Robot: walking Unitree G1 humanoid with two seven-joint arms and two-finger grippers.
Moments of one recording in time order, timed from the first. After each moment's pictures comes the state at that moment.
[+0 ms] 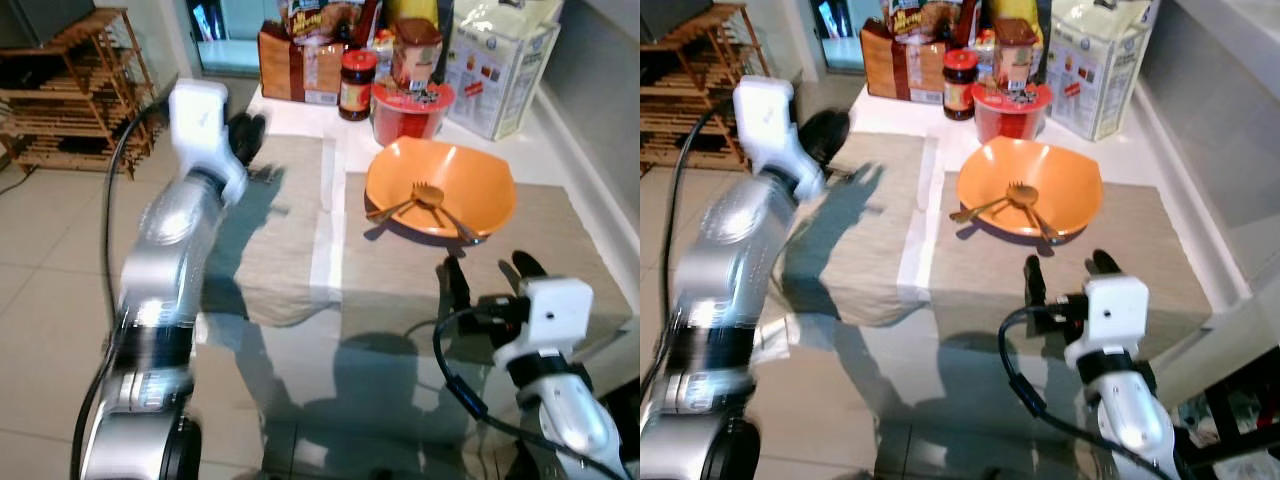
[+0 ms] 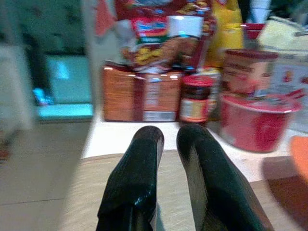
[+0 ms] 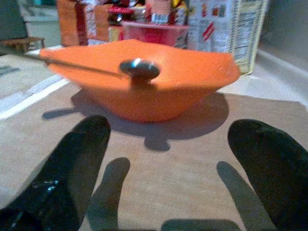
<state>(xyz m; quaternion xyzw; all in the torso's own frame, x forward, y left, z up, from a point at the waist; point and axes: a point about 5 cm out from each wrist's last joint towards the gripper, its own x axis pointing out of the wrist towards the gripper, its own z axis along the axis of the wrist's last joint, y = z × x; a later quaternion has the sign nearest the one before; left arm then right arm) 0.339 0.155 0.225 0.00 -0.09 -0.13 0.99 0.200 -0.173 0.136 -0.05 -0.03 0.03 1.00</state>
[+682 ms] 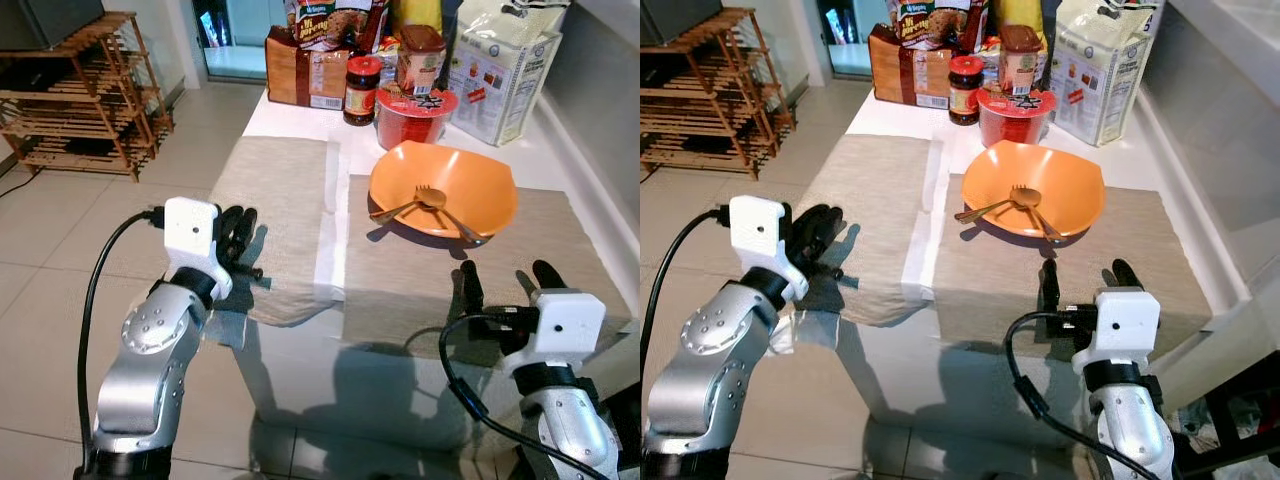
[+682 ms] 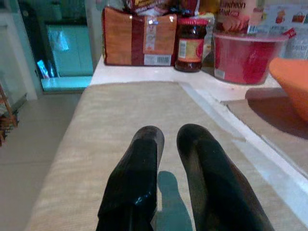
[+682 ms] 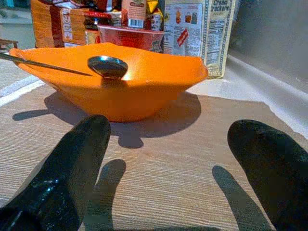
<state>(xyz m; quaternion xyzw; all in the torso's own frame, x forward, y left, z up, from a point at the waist) 0.277 0.155 0.168 0.01 -0.02 -0.14 0.99 0.198 -0.181 0.130 -0.05 -0.05 -0.02 1.00</state>
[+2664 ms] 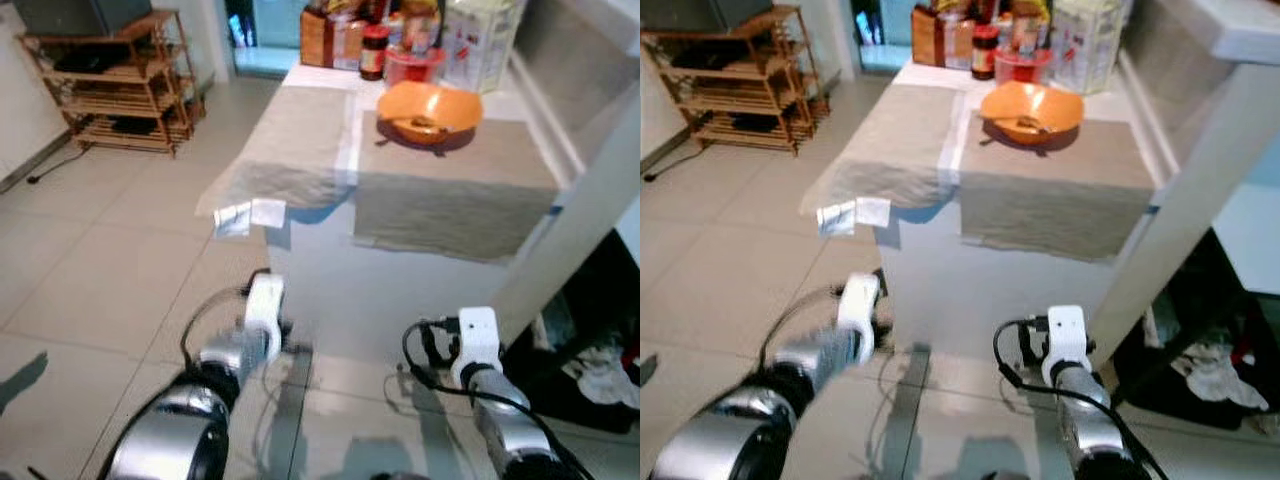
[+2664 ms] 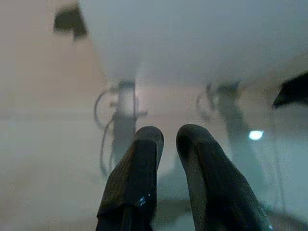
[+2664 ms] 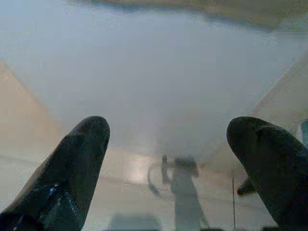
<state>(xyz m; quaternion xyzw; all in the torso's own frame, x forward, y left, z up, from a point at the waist) 0.290 0.120 -0.014 0.01 0.44 -0.12 0.89 0.251 -0.192 -0.022 -0.04 0.25 0.00 0.97</state>
